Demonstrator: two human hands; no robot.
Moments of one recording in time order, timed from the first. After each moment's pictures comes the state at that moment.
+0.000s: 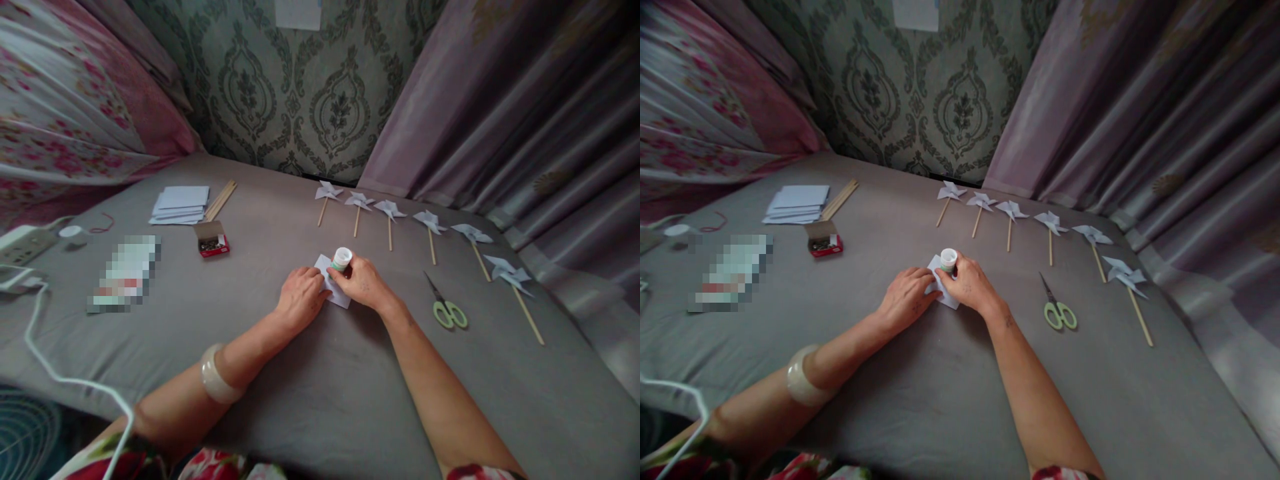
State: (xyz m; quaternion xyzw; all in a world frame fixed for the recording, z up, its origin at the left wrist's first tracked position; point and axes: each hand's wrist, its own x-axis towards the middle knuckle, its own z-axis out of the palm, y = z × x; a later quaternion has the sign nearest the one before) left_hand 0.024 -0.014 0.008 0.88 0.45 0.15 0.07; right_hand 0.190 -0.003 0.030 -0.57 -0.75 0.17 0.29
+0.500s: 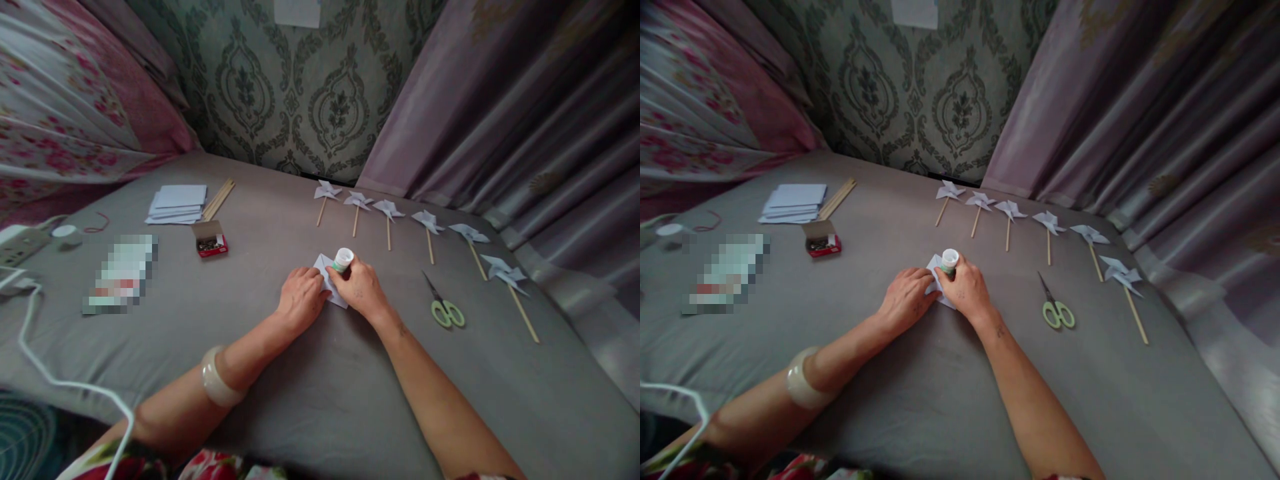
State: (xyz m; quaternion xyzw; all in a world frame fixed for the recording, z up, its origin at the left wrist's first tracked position) left_hand 0.026 -0.018 0.013 0.88 0.46 0.14 0.07; right_hand 0.179 -0.014 0.028 -0.64 -0.70 0.10 0.31
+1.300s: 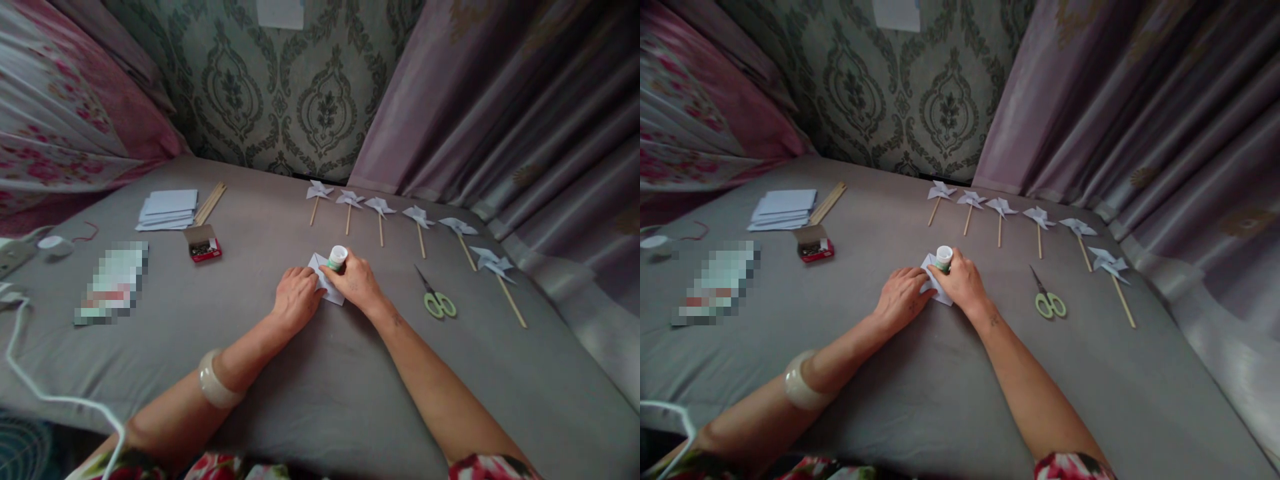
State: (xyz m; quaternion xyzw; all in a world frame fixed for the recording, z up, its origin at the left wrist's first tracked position) left_hand 0.026 -0.018 0.013 0.87 0.46 0.14 0.05; right_hand 0.180 -0.012 0.031 -0.66 -0.68 0.10 0.31
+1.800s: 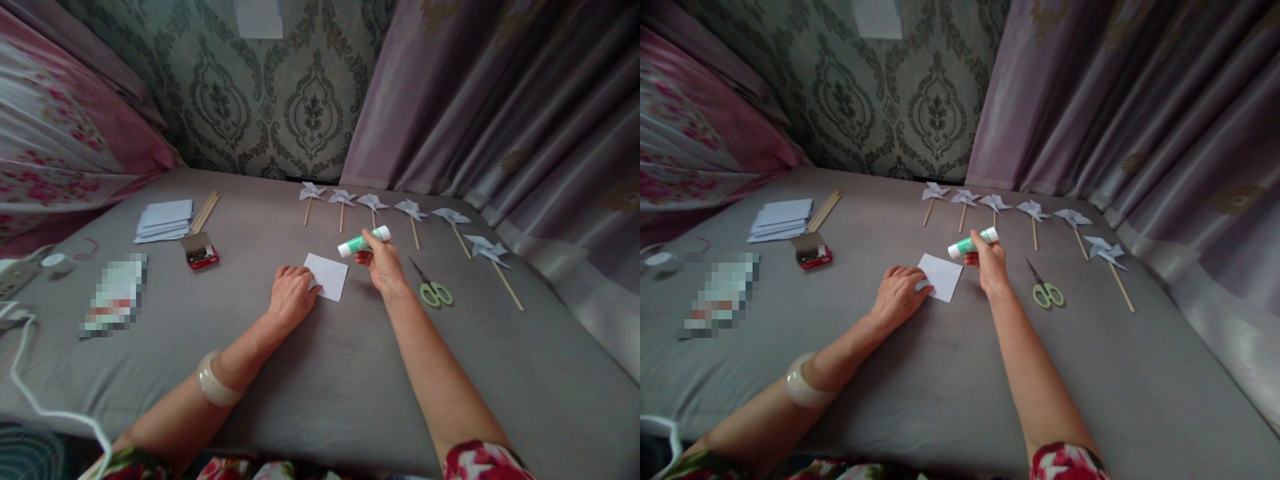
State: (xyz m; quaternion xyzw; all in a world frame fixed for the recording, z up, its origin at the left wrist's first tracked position) left_hand 0.025 -0.014 0.010 0.86 0.47 0.19 0.08; right_hand 0.219 0.003 0.046 -0.58 -0.29 0.41 0.64
